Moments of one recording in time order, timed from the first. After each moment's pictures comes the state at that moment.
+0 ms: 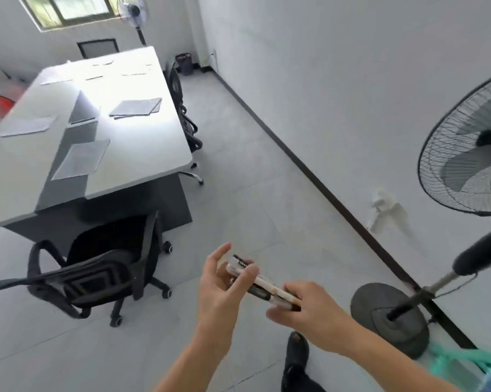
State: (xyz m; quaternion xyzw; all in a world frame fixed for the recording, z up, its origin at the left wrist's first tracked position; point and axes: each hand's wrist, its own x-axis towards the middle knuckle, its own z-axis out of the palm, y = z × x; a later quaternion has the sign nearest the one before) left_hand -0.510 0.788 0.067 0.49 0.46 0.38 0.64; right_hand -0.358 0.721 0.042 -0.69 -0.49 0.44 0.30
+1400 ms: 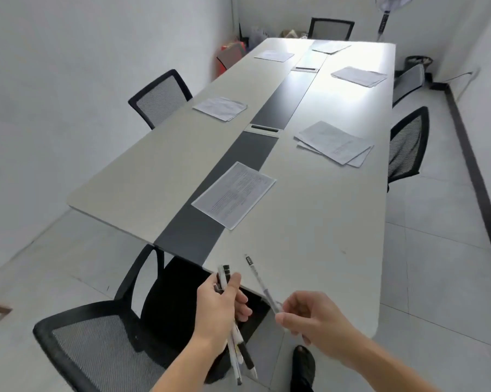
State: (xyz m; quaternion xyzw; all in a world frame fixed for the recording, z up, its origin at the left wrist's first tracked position) left_hand -0.698 1.442 0.028 0.21 0.69 0.53 0.44; right_hand -0.517 1.495 0.021 -0.47 -0.60 0.64 0.12
